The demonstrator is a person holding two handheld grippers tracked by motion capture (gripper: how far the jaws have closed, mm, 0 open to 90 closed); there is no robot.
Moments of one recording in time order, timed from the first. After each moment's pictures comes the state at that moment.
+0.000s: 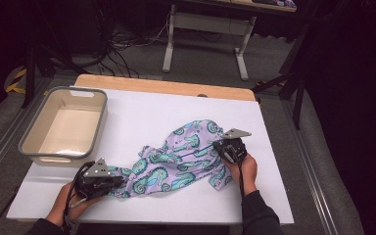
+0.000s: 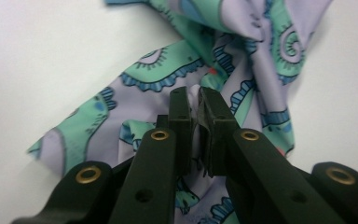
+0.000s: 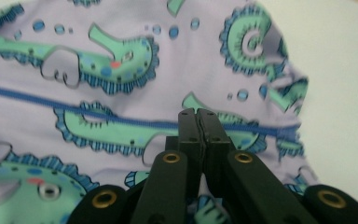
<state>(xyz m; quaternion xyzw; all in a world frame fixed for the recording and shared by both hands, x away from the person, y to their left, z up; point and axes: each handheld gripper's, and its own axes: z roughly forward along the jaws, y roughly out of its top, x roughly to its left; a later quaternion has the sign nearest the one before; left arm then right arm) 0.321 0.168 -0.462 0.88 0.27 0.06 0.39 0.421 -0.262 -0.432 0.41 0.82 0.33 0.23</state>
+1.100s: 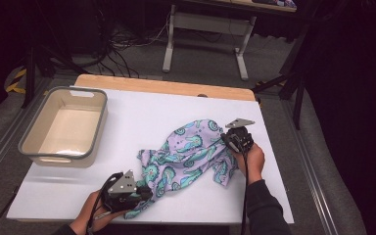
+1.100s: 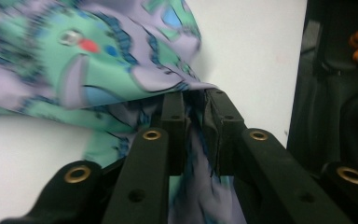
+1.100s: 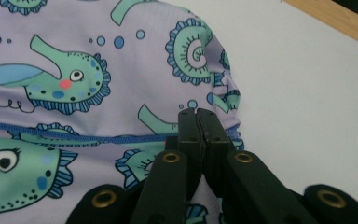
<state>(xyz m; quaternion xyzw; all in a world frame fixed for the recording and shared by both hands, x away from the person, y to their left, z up) 0.295 0.111 -0.439 0.87 0.20 0.07 0.46 0.442 -0.277 -0.412 0.42 0.82 0.28 0.26</state>
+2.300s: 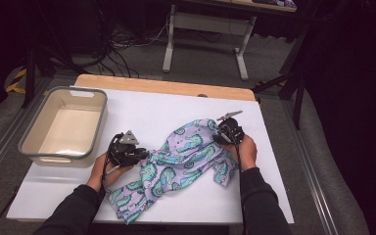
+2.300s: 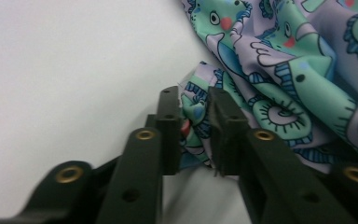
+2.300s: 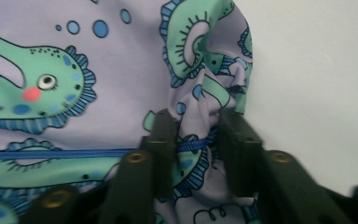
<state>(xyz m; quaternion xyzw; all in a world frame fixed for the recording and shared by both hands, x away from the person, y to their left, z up) 0.409 0.108 -0.459 0.86 0.31 0.09 0.39 0.487 -0.262 -0.427 0.44 0.85 0.23 0.19</state>
